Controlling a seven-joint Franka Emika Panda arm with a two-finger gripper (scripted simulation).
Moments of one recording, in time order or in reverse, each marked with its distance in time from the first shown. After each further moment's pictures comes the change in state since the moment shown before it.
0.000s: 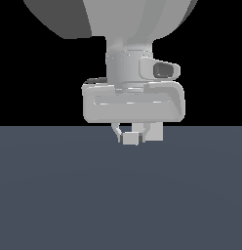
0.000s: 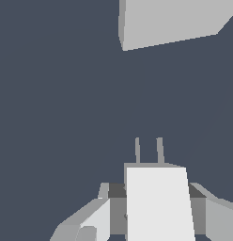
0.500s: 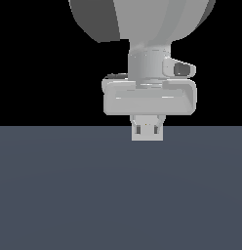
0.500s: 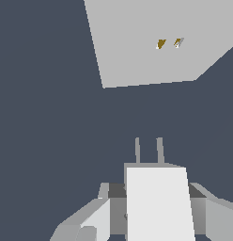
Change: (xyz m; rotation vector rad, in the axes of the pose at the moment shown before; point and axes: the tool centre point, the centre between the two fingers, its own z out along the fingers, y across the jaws) arm 0.039 0.032 -0.007 0.031 -0.002 -0.117
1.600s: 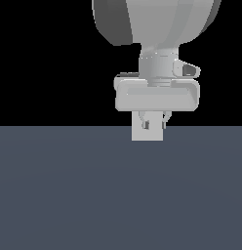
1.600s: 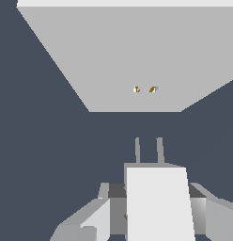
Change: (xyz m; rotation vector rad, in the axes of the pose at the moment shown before) arm 0.030 0.022 -0.004 0.023 -0.004 -0.092
